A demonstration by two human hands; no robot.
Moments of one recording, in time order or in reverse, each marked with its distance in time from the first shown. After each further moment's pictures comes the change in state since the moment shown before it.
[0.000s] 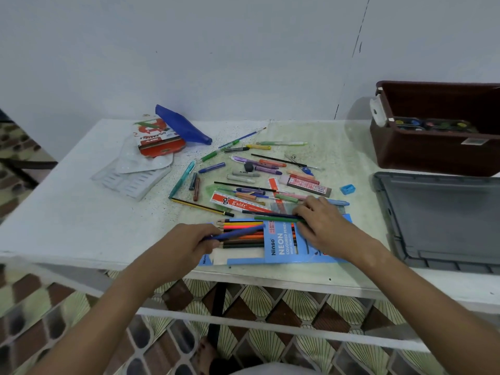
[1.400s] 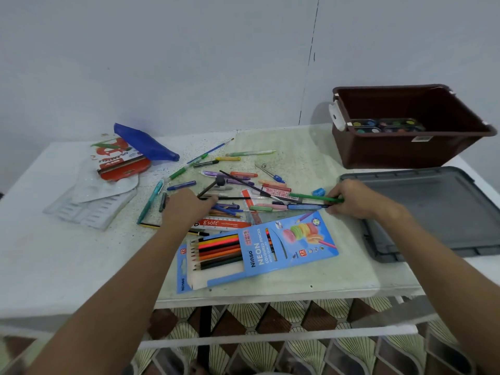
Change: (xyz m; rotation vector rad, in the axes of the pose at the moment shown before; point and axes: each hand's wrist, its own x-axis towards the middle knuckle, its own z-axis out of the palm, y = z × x) left_hand 0.150 0.010 0.002 0.007 0.163 -0.489; right_hand -0.008 0.101 -0.061 0.202 -0.210 0.531
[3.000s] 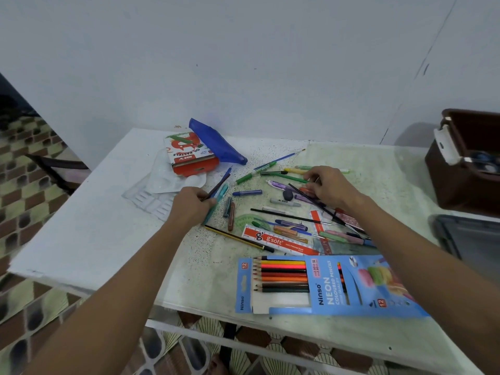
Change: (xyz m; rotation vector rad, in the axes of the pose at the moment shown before) left_hand 0.048 -0.117 -0.049 -0.306 0.159 -0.075; right_hand 0.143 -0.162 0.039 0.264 0.123 -0.258
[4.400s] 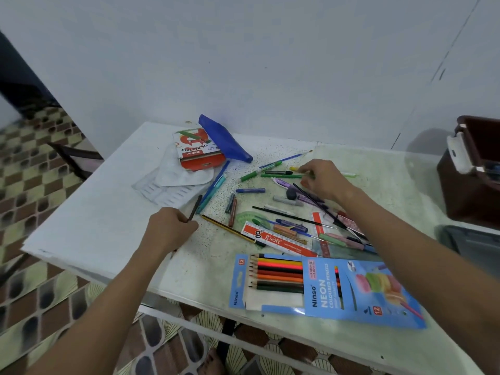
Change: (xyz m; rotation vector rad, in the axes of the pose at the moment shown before) left_hand -0.065 -0.027 -0.025 0.097 0.025 -0.189; right_hand 0.024 -0.010 0.004 -0.099 -0.031 -0.093
